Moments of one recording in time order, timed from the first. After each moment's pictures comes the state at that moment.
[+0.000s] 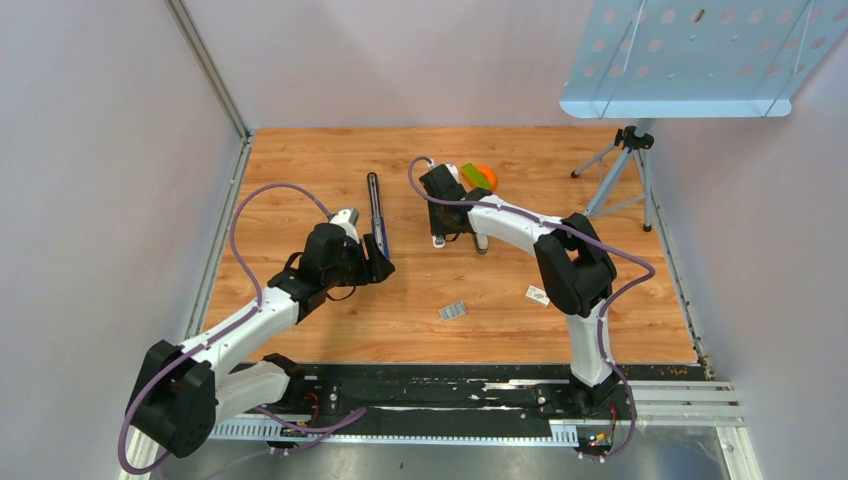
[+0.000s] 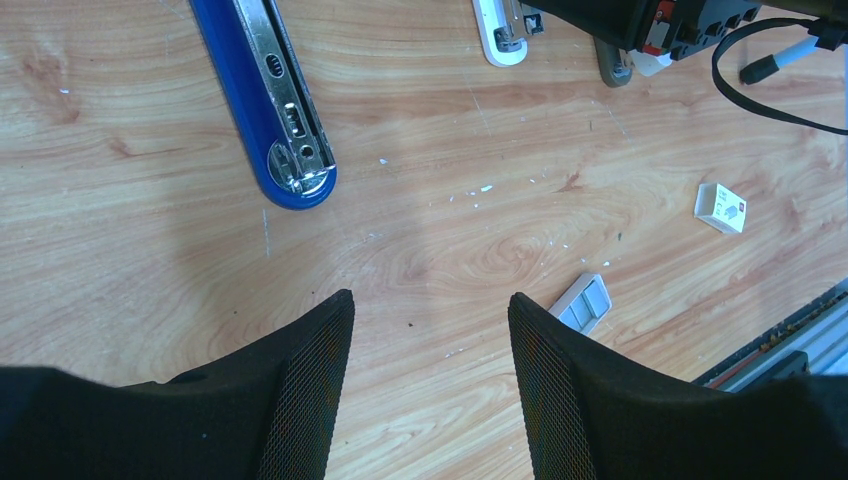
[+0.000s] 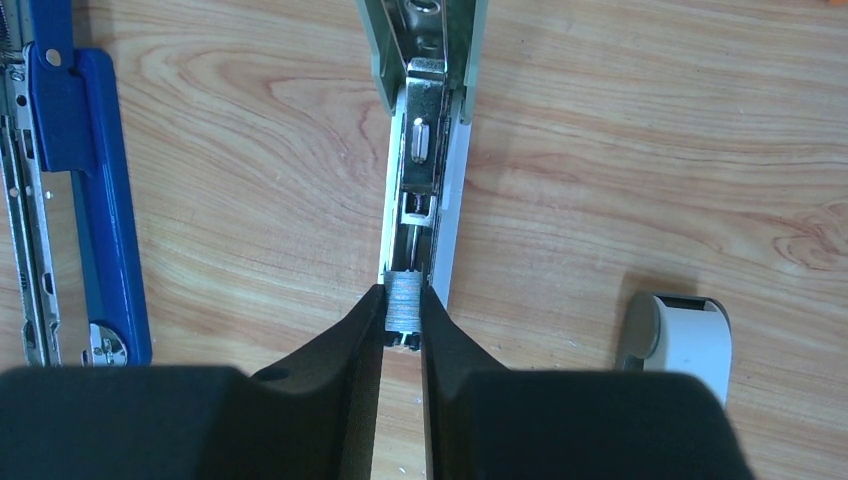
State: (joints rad) left arm -0.47 1.07 0.53 -0.06 0.13 -0.58; right arm 0.70 2.02 1.52 -0.41 0.19 0.44
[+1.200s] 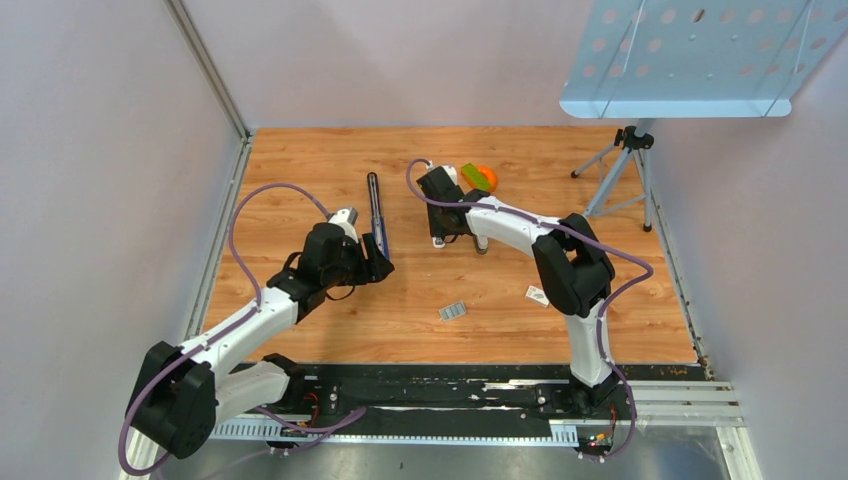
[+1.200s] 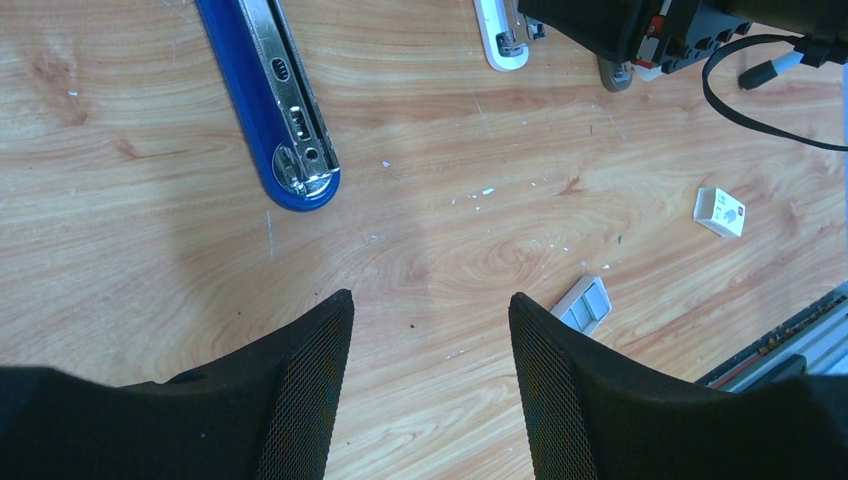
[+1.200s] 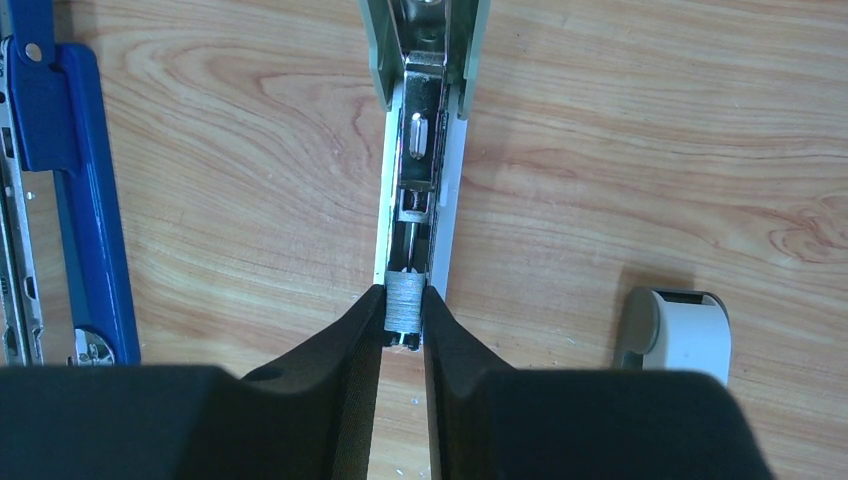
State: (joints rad) left arm -0.46 1.07 0.53 -0.07 0.13 -0.58; right arm 0.71 2.03 1.52 -0.42 0.22 0.44
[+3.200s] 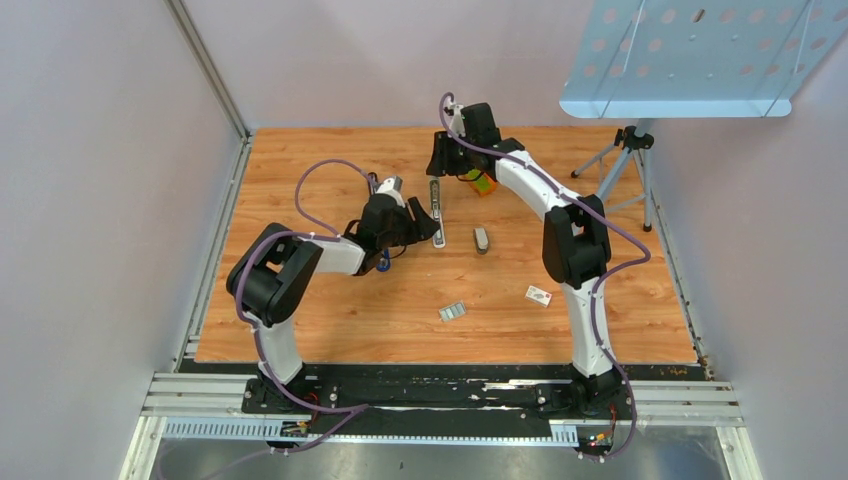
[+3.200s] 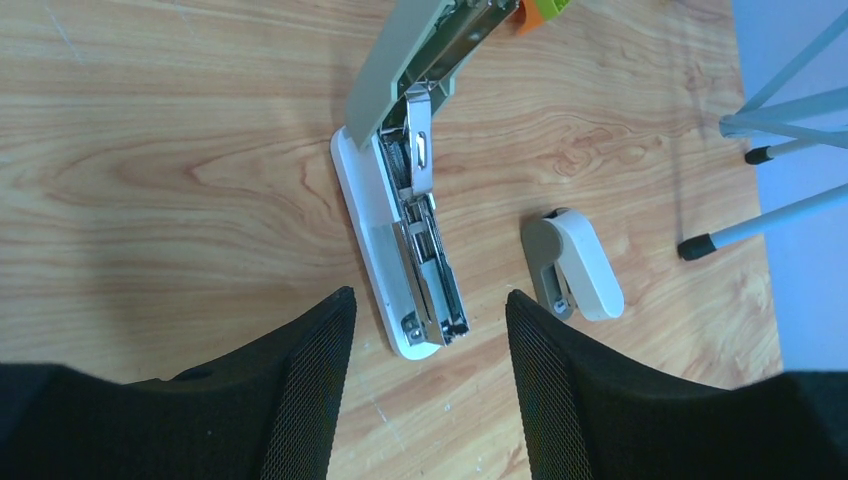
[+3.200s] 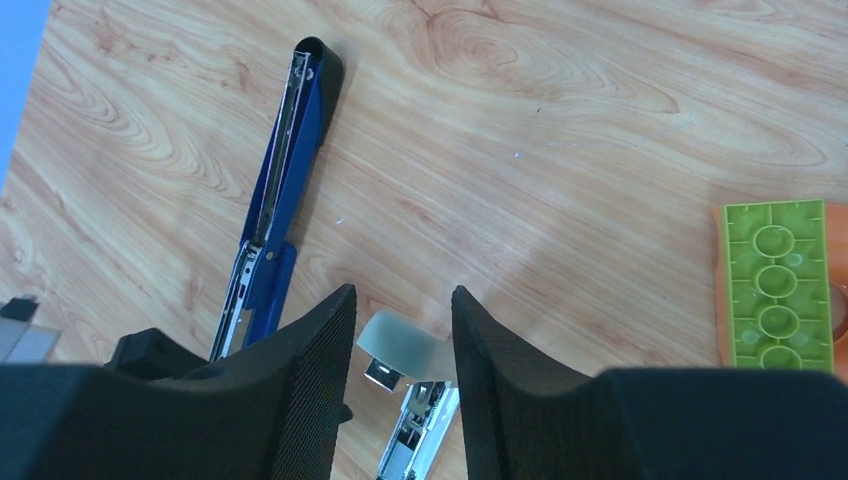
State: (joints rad) left arm -0.53 1.83 0.83 0.57 0.10 -0.72; right arm 0.44 2.23 1.97 -0.37 -0.35 0.26
